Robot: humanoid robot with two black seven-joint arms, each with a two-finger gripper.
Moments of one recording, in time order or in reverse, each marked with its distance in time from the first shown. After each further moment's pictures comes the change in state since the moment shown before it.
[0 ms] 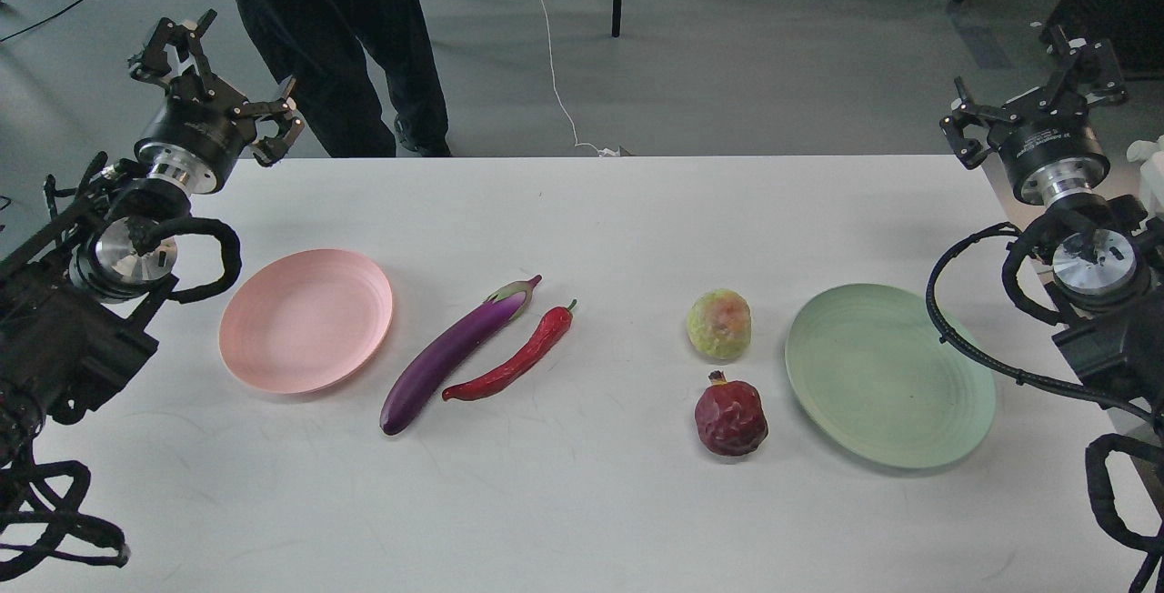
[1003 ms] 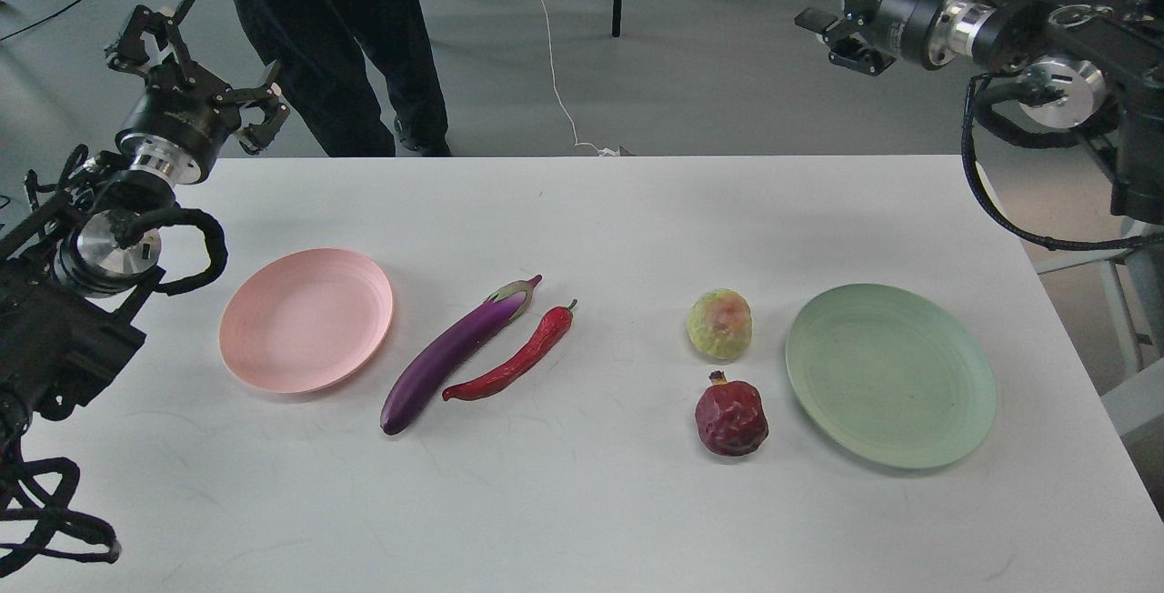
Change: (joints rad) left arm 0.001 0.025 -0.031 -0.015 -0.012 -0.014 0.005; right arm 0.564 -0.037 -1.089 0.206 -0.417 0.000 0.001
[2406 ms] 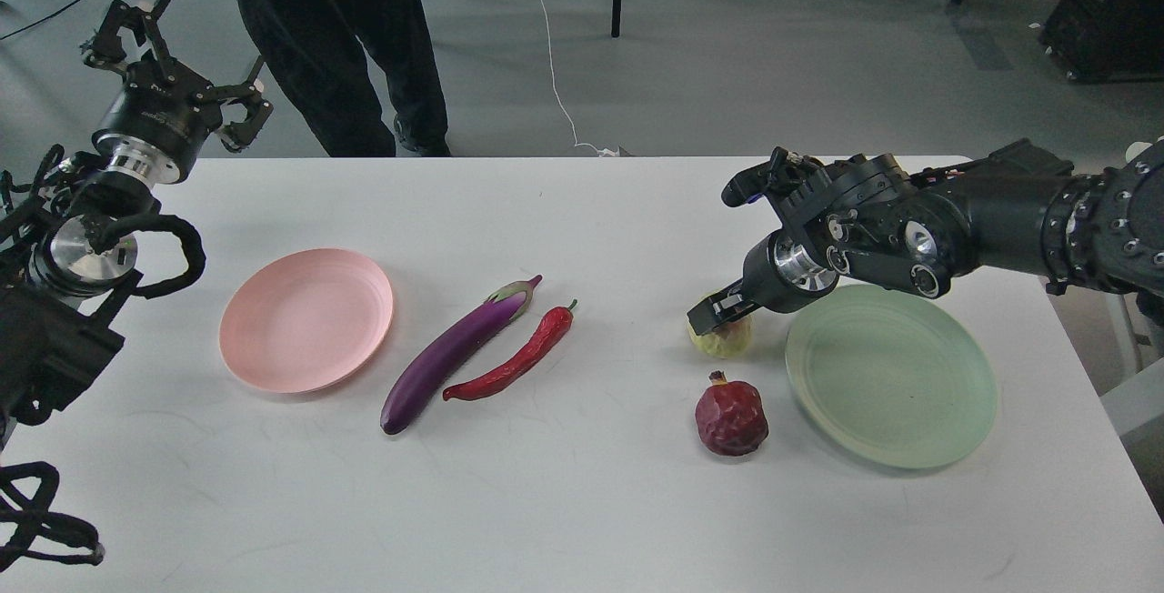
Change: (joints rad) left arm 0.011 0.030 0.001 0.003 0.002 -0.059 -0.002; right arm 0.097 0.245 -0.712 0.291 -0.517 -0.001 0.030
